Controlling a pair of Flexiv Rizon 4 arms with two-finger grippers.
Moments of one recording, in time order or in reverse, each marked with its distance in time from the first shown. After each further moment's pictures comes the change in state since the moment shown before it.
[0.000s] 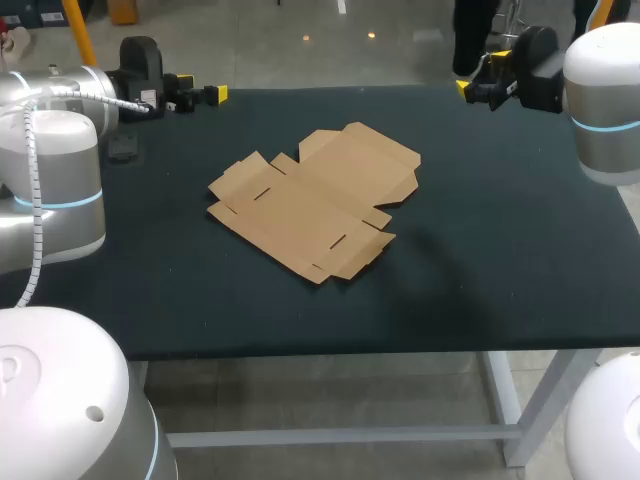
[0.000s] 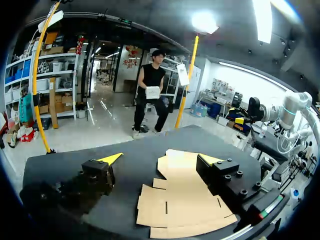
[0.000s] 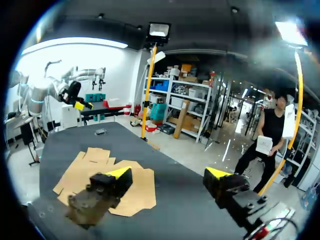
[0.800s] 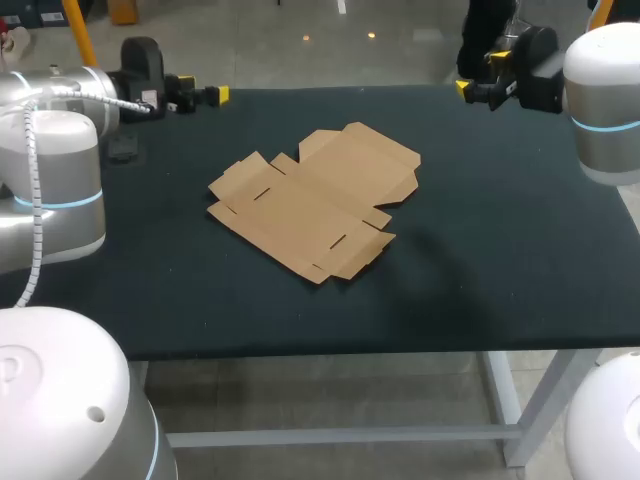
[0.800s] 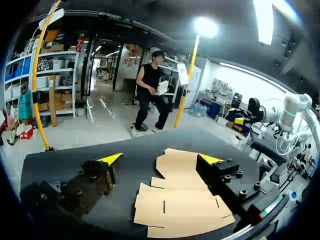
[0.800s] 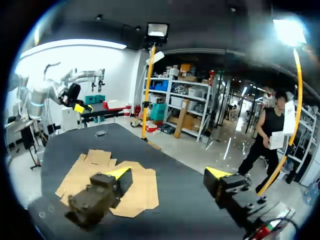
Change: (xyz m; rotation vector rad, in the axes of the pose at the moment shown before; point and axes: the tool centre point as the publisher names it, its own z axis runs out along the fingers) left arm 0.002 0.003 0.002 -0.010 0.008 -0.022; right arm 0.001 -0.002 0.000 0.003 0.003 0.038
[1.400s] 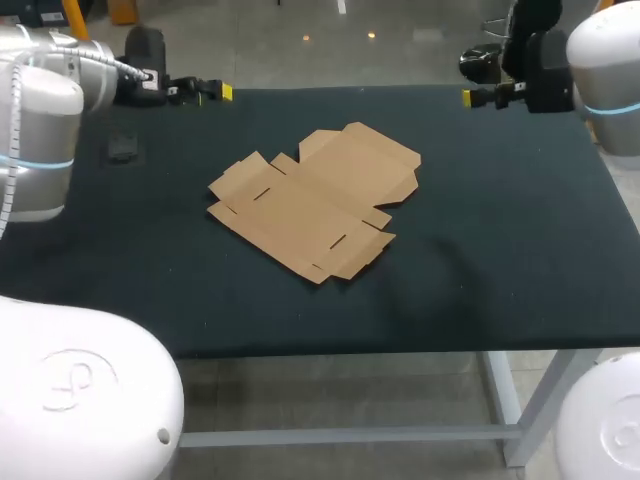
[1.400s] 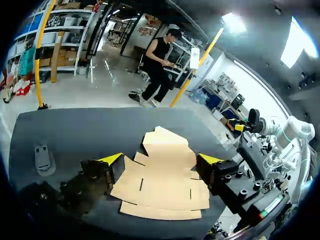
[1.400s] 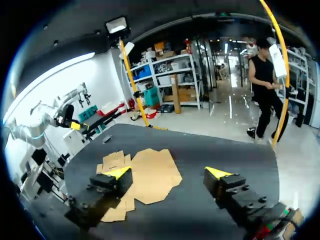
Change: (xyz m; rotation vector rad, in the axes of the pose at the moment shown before) left arm 0.018 0.011 -0.007 -0.249 0.037 -0.264; right arm 0.021 -0.029 -0.027 0.198 0.038 0.385
